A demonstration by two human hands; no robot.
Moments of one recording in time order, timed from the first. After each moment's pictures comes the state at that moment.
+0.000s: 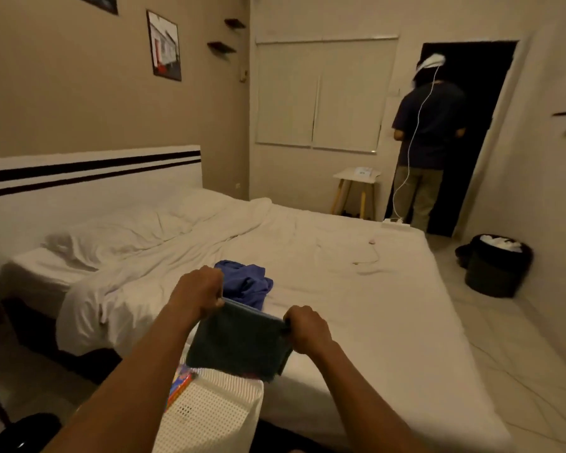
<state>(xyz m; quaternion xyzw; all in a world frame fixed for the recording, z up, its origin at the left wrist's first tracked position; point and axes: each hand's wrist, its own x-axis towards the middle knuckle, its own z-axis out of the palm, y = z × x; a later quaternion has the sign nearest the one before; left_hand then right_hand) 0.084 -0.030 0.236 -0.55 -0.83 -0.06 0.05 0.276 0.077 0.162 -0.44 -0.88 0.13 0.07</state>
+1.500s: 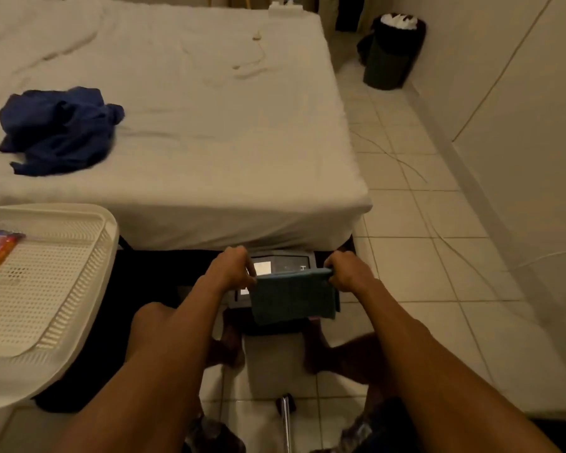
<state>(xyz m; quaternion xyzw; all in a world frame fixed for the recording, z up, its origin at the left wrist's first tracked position) 0.384 0.033 -0.082 -0.68 -0.67 0.02 -0.30 0.644 0.056 -0.084 -0.63 -0.74 0.24 -0.09</state>
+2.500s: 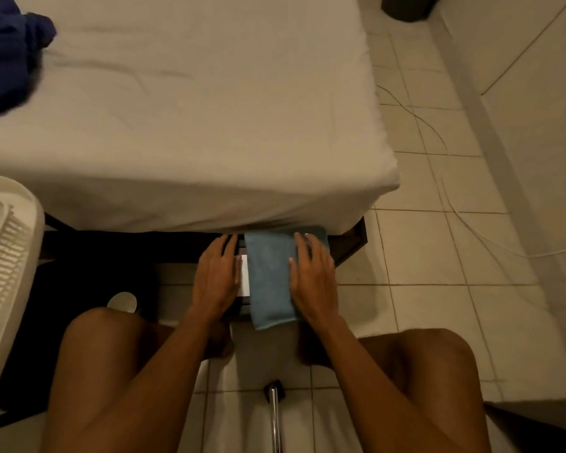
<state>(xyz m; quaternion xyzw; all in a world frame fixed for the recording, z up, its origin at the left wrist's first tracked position) 0.386 0.050 -0.224 -0.65 -0.72 -0.15 -0.16 0.580 0.060 -0.218 -0.64 -0.73 0.13 0.18</state>
